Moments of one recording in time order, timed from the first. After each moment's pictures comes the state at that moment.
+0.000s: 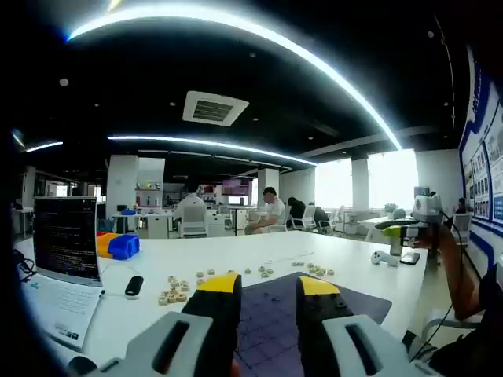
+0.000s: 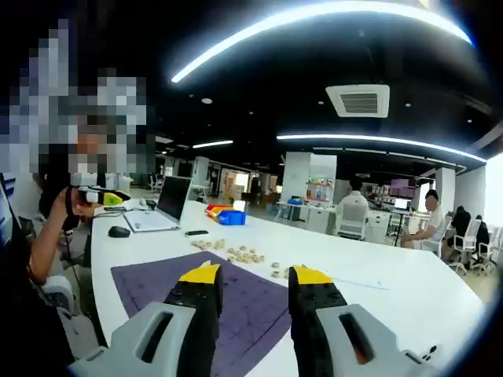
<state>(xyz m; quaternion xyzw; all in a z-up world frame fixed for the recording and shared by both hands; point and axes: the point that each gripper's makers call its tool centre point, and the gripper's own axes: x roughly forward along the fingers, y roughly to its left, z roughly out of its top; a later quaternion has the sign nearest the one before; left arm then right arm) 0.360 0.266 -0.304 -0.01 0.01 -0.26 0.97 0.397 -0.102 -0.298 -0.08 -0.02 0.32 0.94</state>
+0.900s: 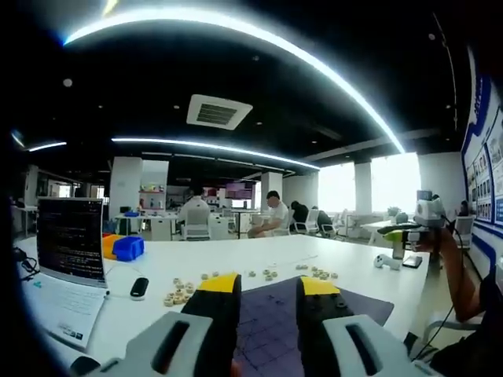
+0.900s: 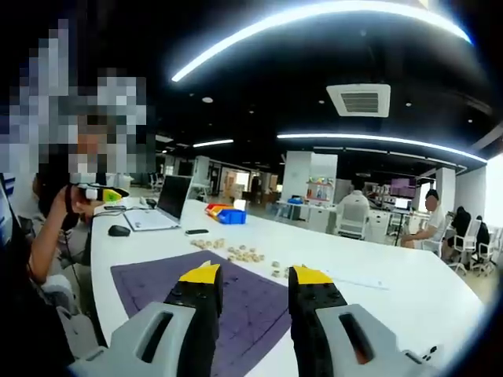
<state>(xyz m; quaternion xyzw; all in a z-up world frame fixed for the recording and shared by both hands) 0.359 0.280 -0.300 -0.01 0.00 -0.25 0.97 0.399 -0.100 -0.299 -0.08 -0.01 0.32 0.94</state>
